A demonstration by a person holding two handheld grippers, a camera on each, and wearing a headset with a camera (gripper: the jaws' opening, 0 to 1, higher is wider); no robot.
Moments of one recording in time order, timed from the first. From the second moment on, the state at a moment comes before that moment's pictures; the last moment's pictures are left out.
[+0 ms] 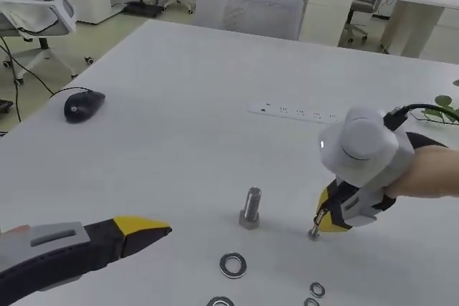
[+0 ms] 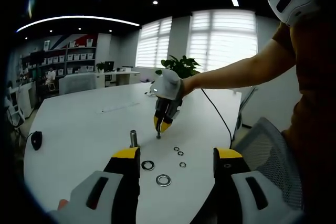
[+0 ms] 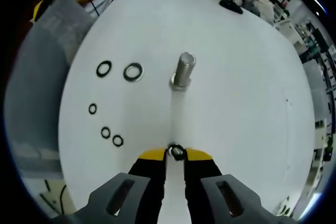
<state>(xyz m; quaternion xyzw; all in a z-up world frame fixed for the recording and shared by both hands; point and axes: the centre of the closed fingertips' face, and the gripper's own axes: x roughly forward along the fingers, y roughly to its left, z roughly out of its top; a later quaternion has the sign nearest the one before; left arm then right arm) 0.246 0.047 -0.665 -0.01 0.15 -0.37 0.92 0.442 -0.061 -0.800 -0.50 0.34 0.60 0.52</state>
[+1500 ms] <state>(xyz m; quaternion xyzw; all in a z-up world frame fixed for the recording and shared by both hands) 0.233 0.038 -0.655 0.01 0.14 -0.37 0.92 0.382 -0.091 -0.801 -0.50 0.34 0.61 0.51</state>
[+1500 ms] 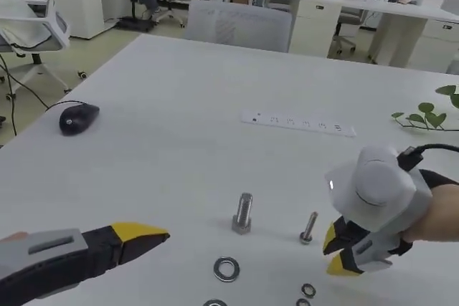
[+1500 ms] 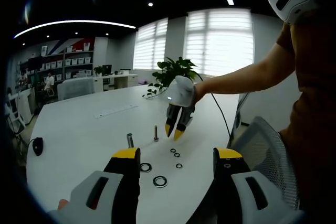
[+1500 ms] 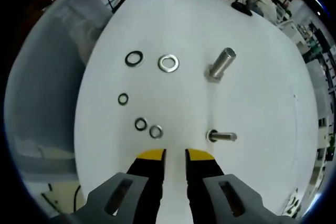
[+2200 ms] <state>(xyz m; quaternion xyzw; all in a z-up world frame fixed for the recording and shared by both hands) 0.228 0.032 -0.651 0.01 0.14 -0.37 0.92 0.357 -0.085 -0.817 -0.52 0.32 0.66 0.44</state>
